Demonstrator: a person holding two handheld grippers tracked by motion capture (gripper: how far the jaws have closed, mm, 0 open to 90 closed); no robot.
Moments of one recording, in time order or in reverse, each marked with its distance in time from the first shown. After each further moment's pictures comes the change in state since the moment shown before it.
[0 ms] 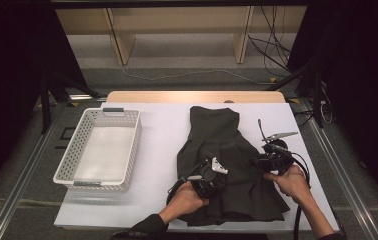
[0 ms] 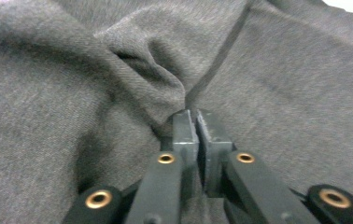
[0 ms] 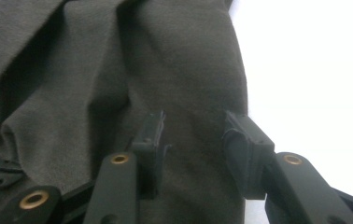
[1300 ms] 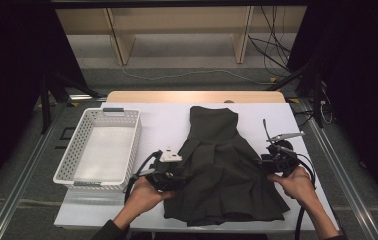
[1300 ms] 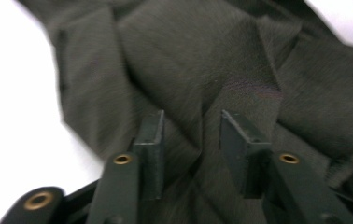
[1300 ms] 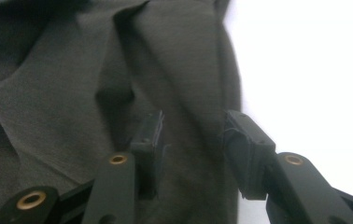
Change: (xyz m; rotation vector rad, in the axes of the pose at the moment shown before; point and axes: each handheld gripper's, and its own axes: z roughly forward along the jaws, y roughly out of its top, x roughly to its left) left arm 0.040 -0.031 -0.093 -0.113 0.146 -0.087; right arm 0.006 -0.003 -0.019 -0.013 -0.004 -0.010
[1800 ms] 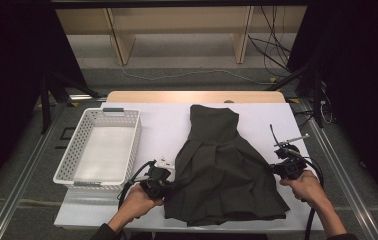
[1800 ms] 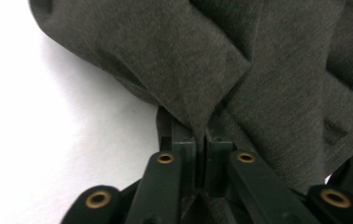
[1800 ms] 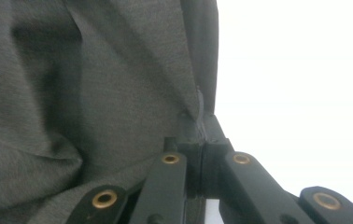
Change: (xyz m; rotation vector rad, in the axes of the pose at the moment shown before) left arm 0.025 -0.041 0.011 0.128 -0.091 -0.073; right arm -0.038 -0.021 0.015 0.152 0.047 0.059
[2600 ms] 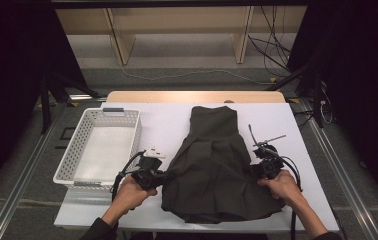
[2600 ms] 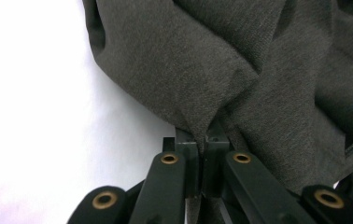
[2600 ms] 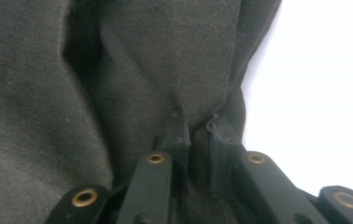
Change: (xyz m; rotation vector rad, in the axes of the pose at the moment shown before) left arm 0.020 0.007 -0.025 -0.073 0.026 -0.060; right arm 0.044 0.021 0.032 0.017 0.046 0.010
